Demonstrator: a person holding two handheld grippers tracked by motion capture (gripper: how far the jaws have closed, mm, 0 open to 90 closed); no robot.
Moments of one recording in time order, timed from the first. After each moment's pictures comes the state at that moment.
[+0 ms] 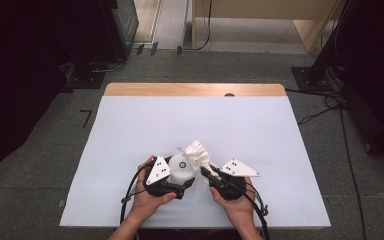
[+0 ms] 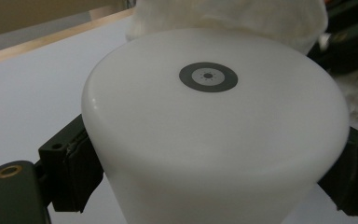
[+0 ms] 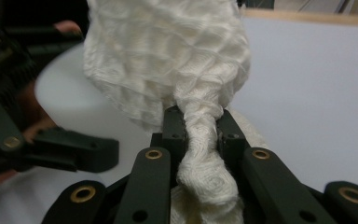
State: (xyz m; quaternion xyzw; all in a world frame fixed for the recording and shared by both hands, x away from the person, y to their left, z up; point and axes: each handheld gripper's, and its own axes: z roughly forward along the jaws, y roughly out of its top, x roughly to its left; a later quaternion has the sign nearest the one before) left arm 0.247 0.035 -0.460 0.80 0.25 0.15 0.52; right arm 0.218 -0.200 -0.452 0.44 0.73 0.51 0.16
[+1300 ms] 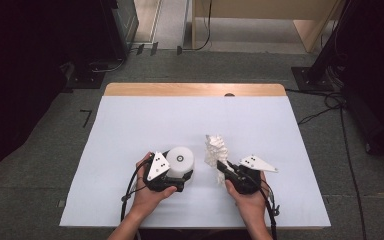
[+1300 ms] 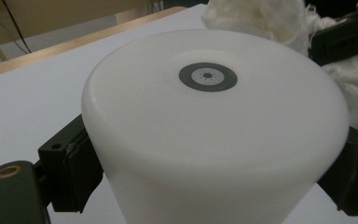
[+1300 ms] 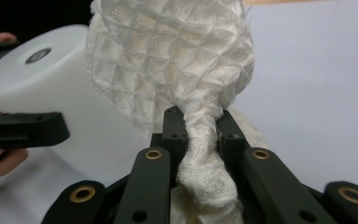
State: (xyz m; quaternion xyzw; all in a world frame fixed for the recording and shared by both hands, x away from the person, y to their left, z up) left arm 0.257 0.035 -0.462 0.79 0.28 0.19 0.51; right arm 0.226 -0.242 -0.454 0.51 0.68 0.51 0.16
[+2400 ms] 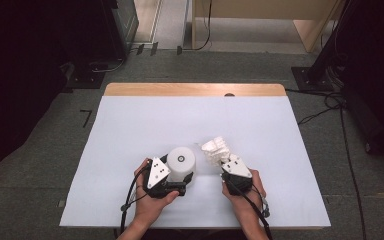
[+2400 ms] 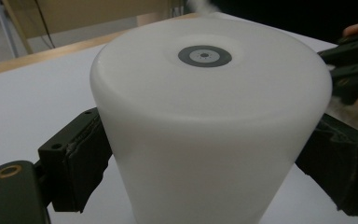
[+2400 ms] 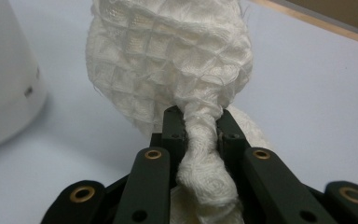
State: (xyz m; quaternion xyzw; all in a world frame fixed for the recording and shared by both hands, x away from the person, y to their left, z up) left arm 0.233 0.028 -0.454 0.77 0.31 0.21 0.51; right arm 0.230 -0.212 -0.477 0.48 0.74 0.32 0.33
